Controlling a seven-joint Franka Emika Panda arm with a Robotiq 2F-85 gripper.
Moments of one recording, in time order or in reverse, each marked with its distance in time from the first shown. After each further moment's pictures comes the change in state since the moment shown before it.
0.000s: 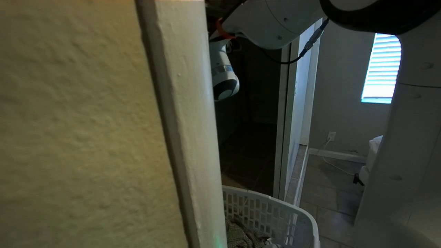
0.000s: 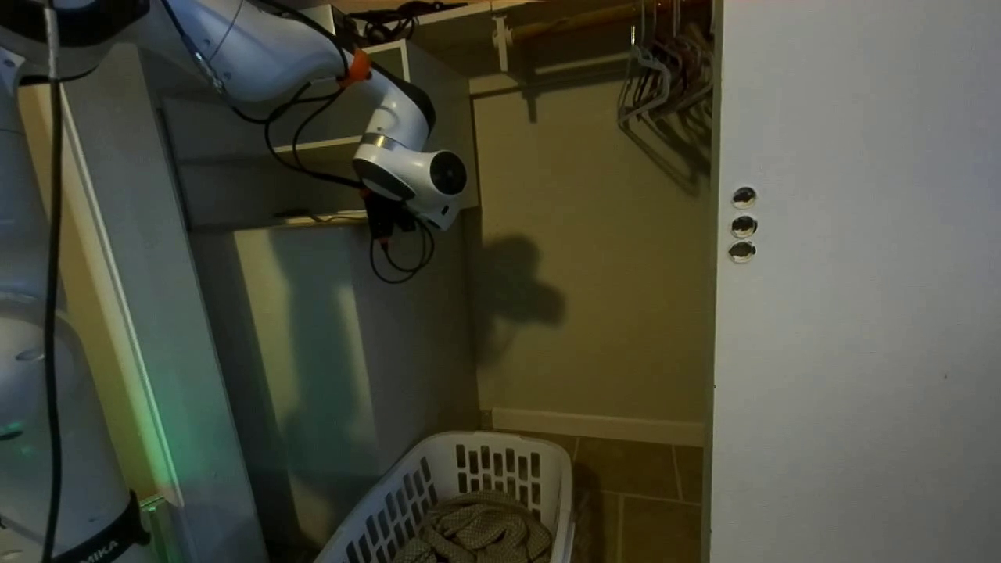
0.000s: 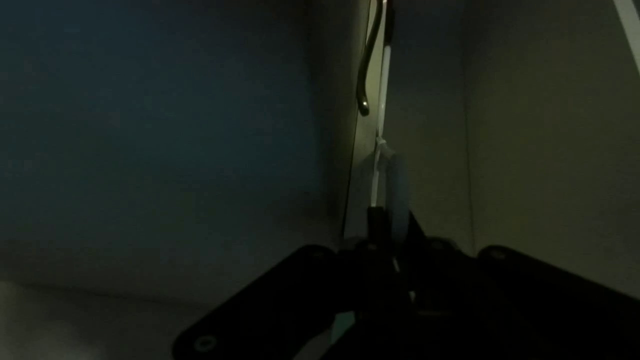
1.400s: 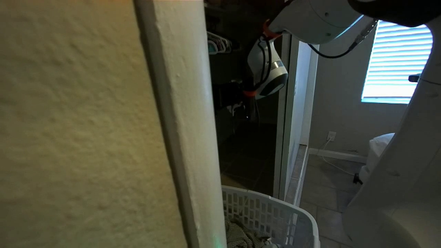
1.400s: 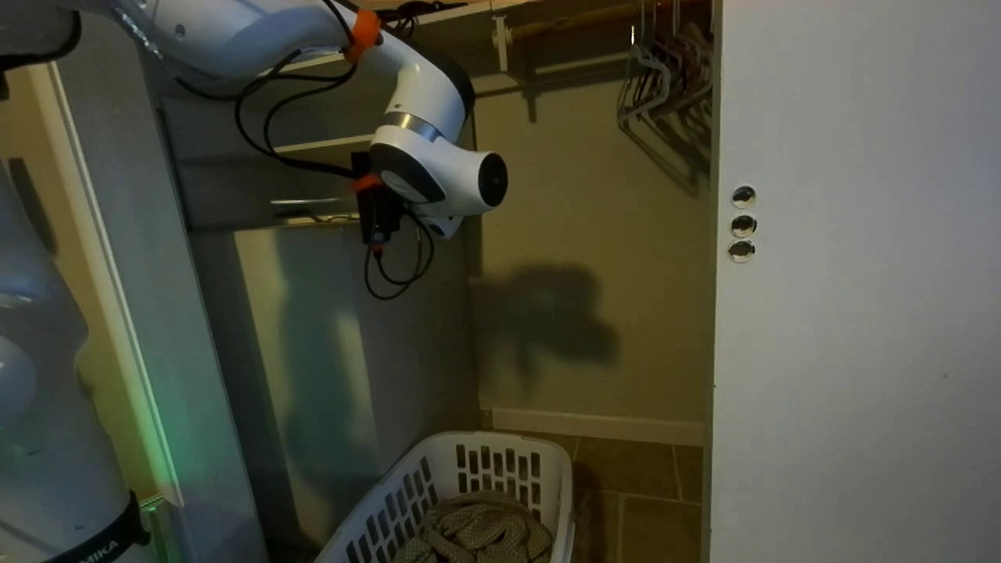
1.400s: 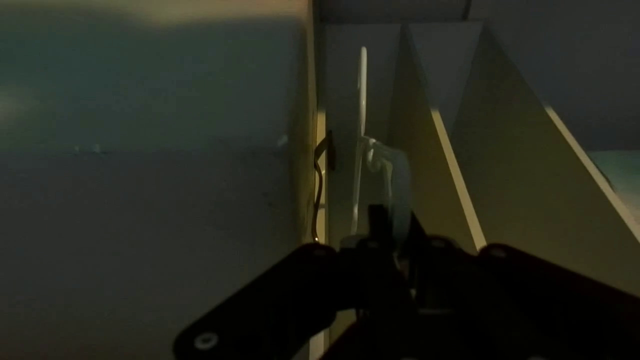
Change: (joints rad) arm -0.190 -0.113 -0.190 -0.153 -0.263 -0.619 -0.029
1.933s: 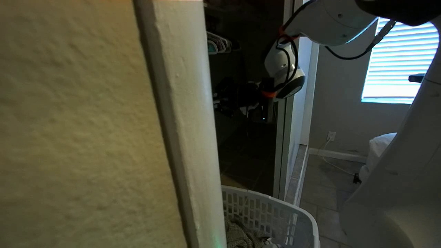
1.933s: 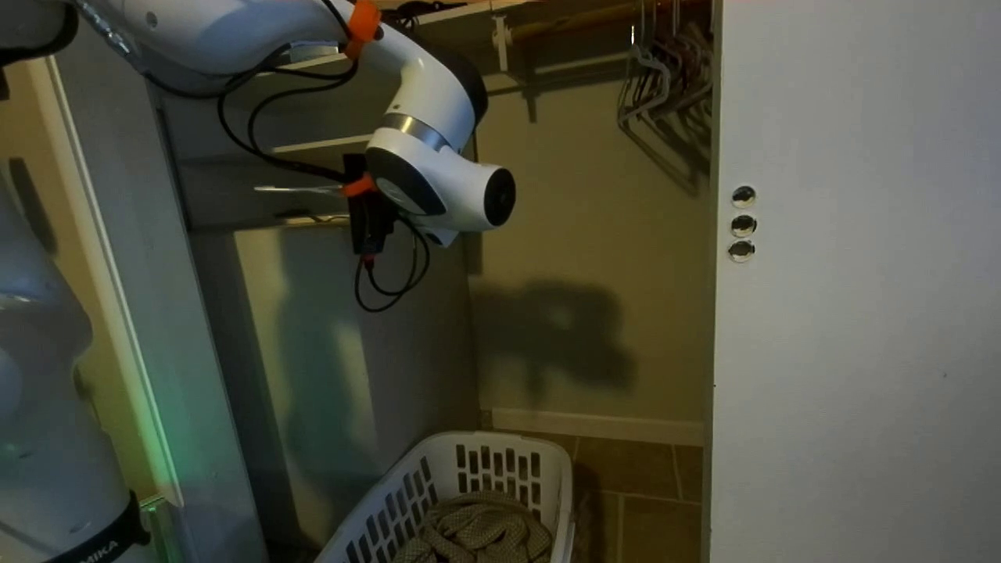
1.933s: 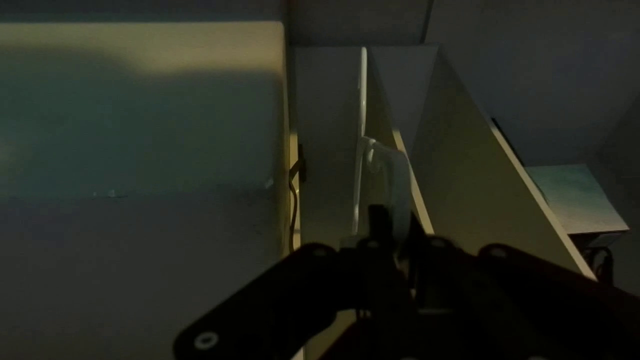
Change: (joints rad) arm -0.064 -0.021 -0.070 -0.060 -0.037 -0.152 -0.047
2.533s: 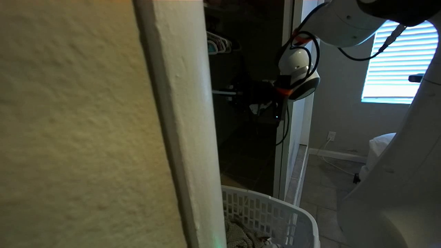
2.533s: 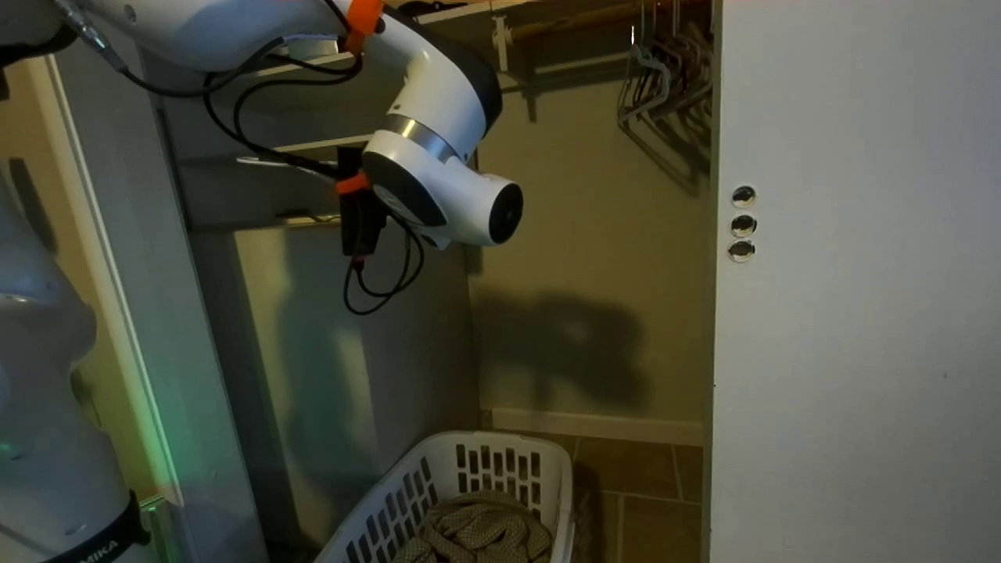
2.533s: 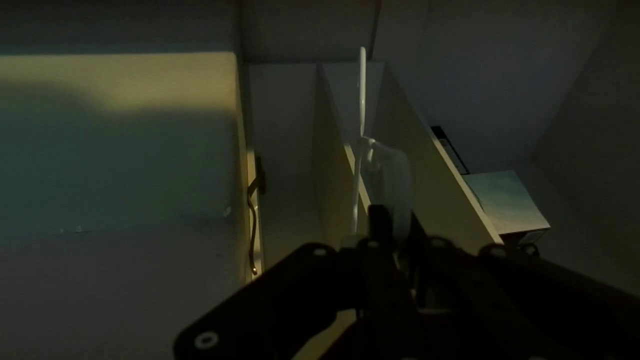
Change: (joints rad) arm -0.055 0.003 -0.056 -0.022 -0.001 -0.158 0.000
